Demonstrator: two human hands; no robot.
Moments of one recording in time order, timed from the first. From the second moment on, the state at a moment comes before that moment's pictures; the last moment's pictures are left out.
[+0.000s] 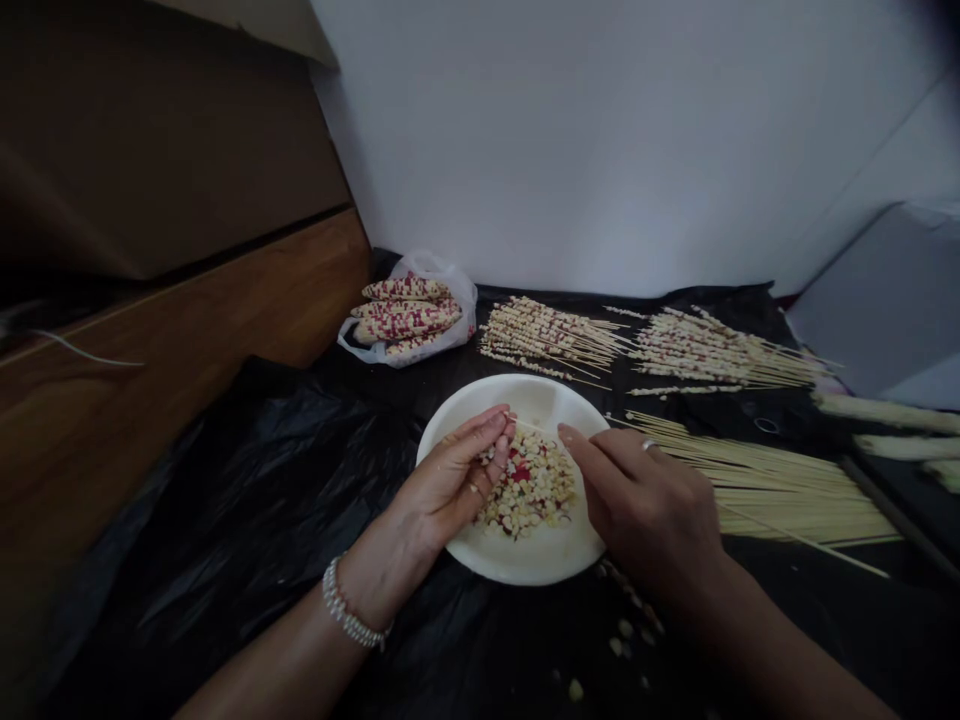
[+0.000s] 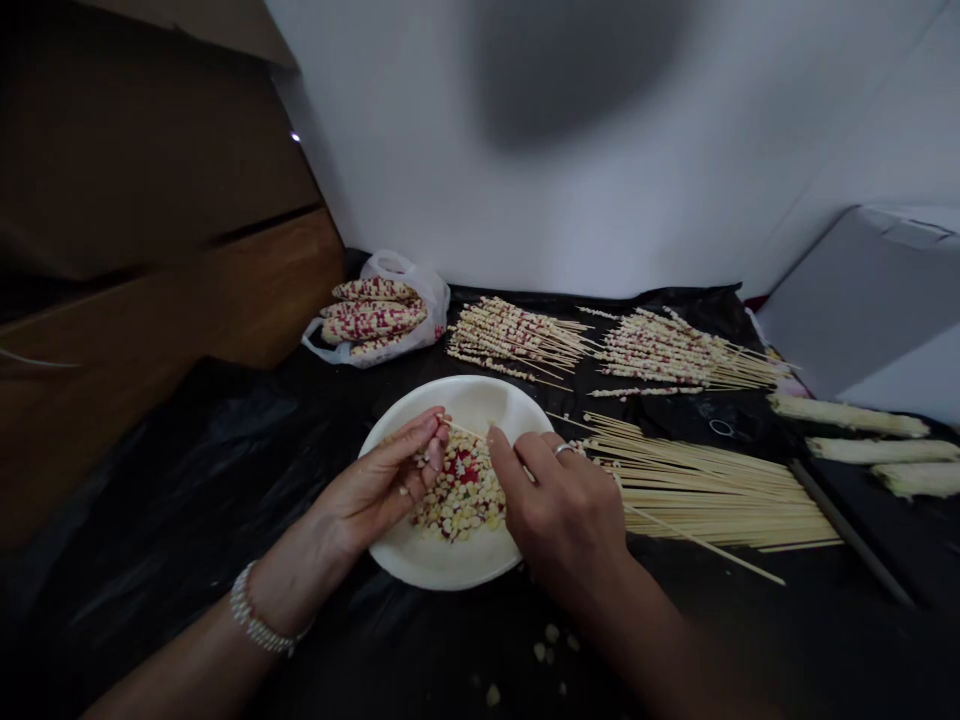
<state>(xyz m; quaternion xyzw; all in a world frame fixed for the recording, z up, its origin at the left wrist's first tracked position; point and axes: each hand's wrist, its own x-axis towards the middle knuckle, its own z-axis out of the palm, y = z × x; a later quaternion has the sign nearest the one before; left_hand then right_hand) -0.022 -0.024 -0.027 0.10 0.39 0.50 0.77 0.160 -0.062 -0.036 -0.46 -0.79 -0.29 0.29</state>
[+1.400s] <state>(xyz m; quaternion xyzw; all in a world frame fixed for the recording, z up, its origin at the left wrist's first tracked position) -0.022 -0.023 -0.030 0.06 0.32 0.43 0.84 0.158 -0.059 -0.046 -0.52 -0.79 -0.25 0.23</state>
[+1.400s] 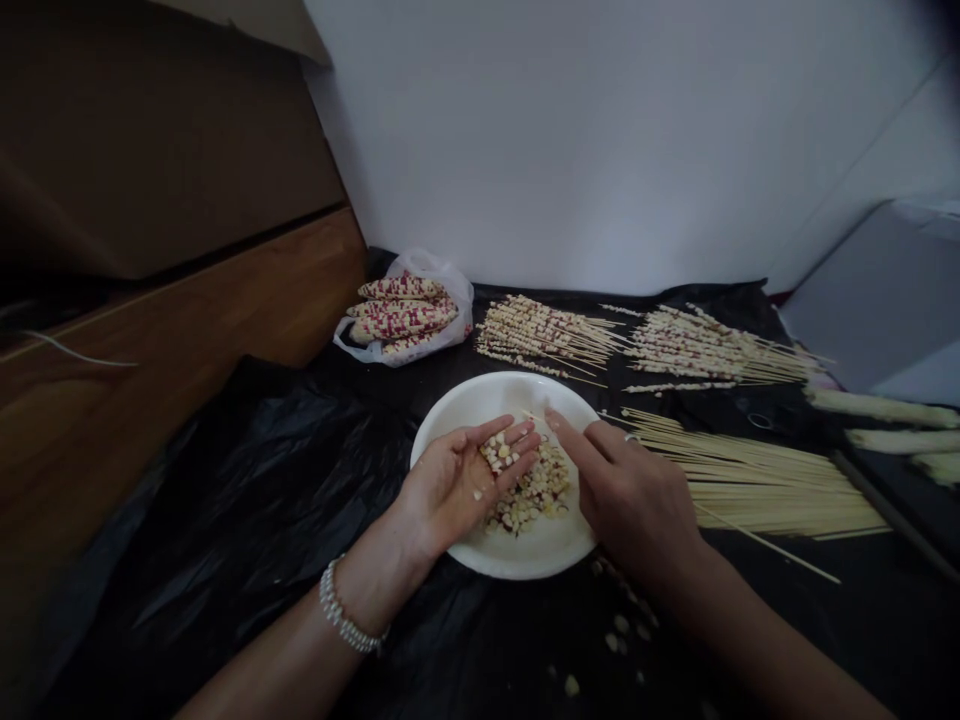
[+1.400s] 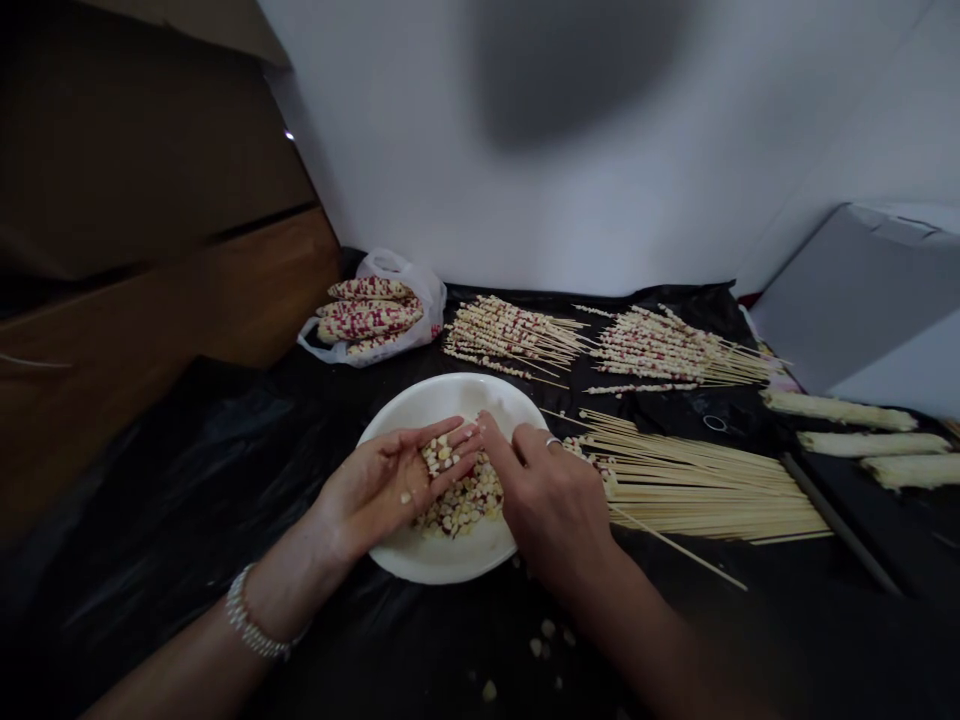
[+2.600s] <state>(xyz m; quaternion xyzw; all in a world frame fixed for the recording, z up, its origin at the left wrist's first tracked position) -0.026 -0.021 -0.031 0.14 0.38 0.51 0.76 0.159 -0.060 -0.040 -0.43 -0.81 -0.26 0.32</state>
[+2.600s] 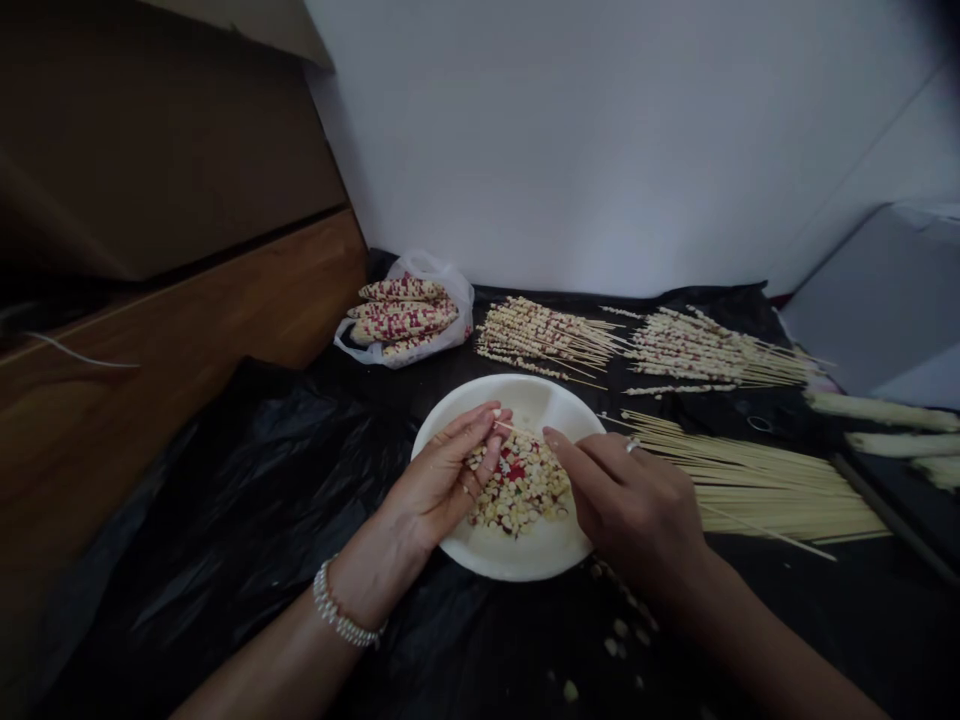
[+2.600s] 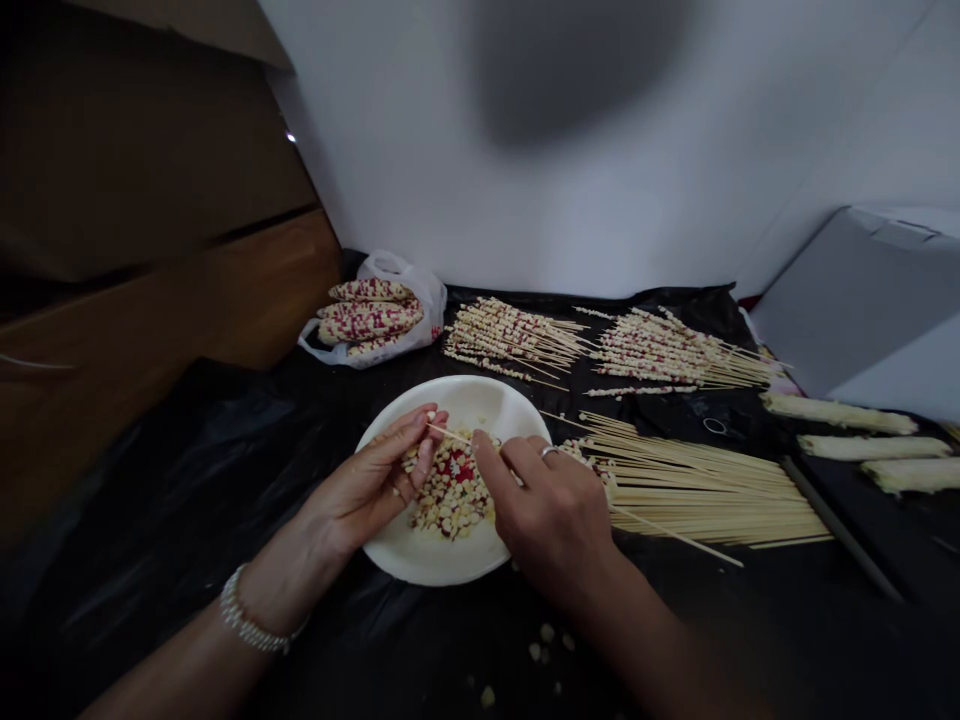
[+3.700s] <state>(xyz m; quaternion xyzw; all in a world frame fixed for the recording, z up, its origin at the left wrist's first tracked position) -0.024 -0.023 -0.027 0.13 0.39 0.51 0.76 0.155 -0.063 -0.041 -0.45 -0.79 -0.28 0.30</state>
